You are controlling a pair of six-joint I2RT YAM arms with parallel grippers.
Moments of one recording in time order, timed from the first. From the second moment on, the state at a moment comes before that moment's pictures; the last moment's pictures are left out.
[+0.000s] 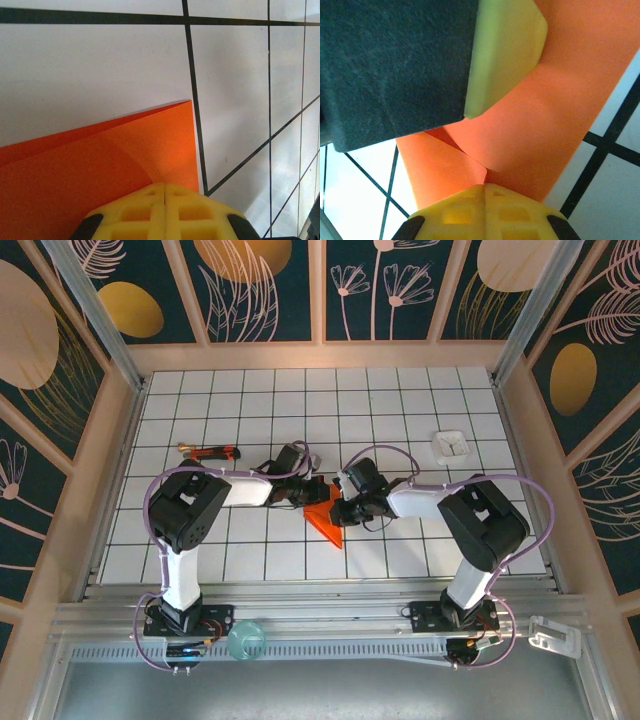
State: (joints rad) left arm -0.64 1.96 0.99 0.08 0.46 -0.74; right arm 0.69 1.71 0.80 -0.15 -0.42 0.44
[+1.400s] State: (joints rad) left arm -0.64 1.96 0.99 0.08 0.46 -0.74; right arm 0.72 1.69 0.80 -0.20 -0.41 0.44
